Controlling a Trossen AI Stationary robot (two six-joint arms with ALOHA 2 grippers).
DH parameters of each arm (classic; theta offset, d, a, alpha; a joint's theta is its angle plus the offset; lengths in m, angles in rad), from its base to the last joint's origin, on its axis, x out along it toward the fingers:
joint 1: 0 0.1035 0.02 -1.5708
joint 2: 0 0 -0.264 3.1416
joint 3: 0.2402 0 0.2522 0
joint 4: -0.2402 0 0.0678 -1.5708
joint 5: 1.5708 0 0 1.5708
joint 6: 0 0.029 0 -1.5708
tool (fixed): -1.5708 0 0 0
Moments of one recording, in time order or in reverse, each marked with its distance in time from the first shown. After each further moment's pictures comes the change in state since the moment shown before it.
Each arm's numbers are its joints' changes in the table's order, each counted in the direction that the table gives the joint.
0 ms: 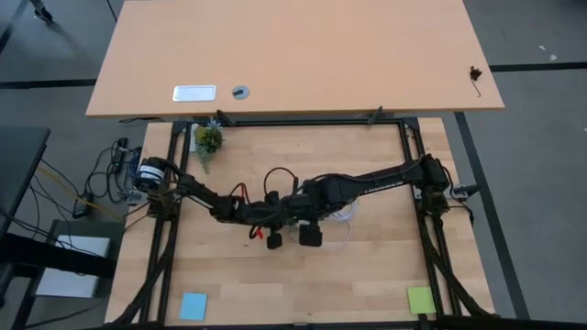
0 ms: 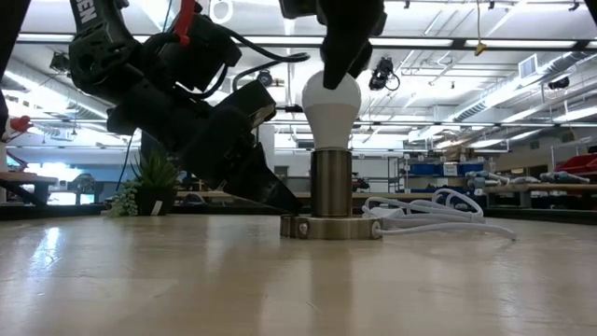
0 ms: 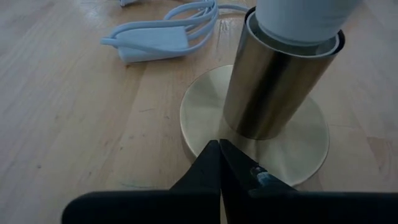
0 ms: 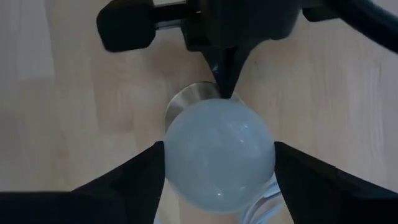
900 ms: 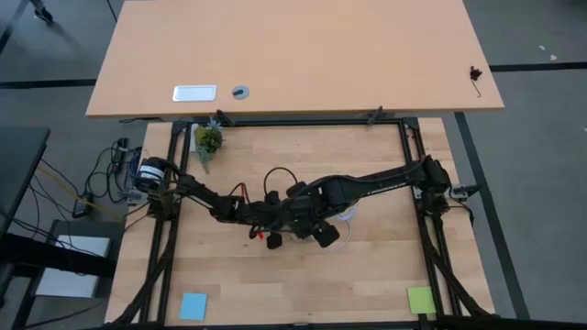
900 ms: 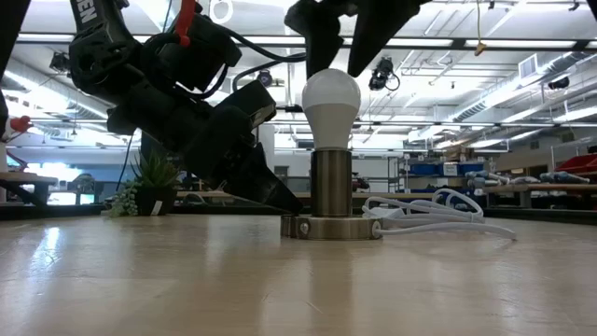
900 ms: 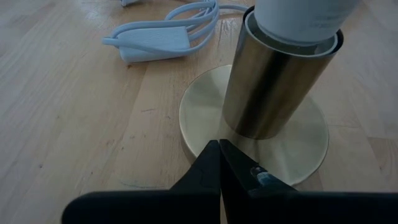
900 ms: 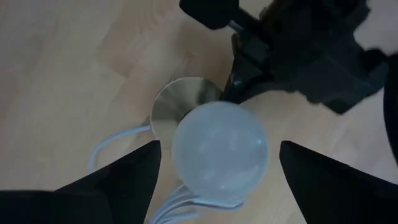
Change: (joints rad) left arm 0.000 0.000 0.000 0.000 0.001 0.000; right arm 0.019 0.009 0.068 -0.049 -0.021 -0.687
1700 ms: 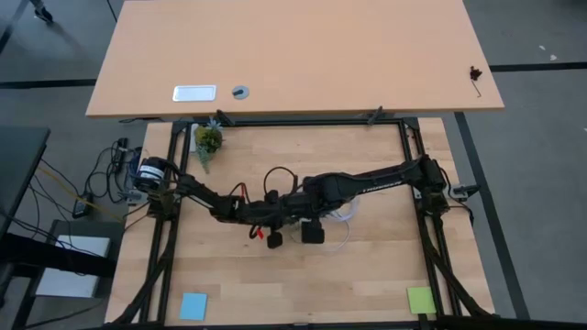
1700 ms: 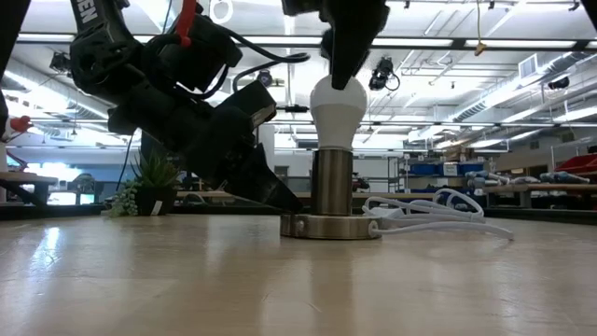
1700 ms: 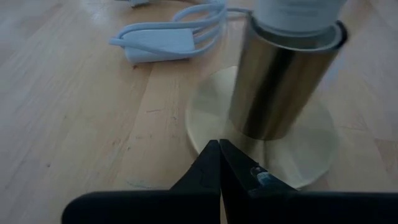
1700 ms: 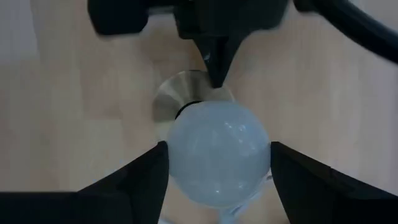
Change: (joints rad) left arm 0.000 0.000 0.000 -0.006 0.014 -0.004; right arm -0.021 0.022 0.003 -0.056 0.018 0.650
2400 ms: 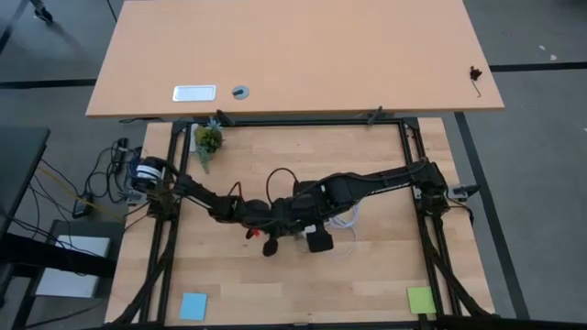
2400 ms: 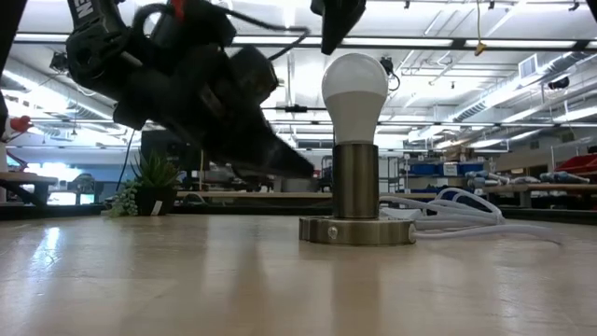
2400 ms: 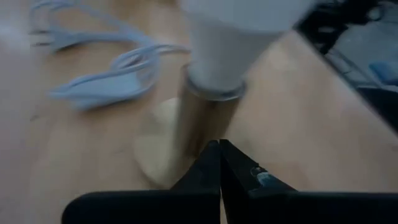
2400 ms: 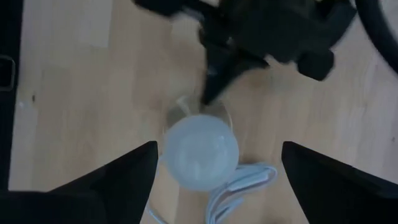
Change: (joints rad) left arm -0.016 -0.024 0.000 0.130 -0.255 0.000; right arm 0.048 0.001 0.183 -0.106 0.033 -0.178
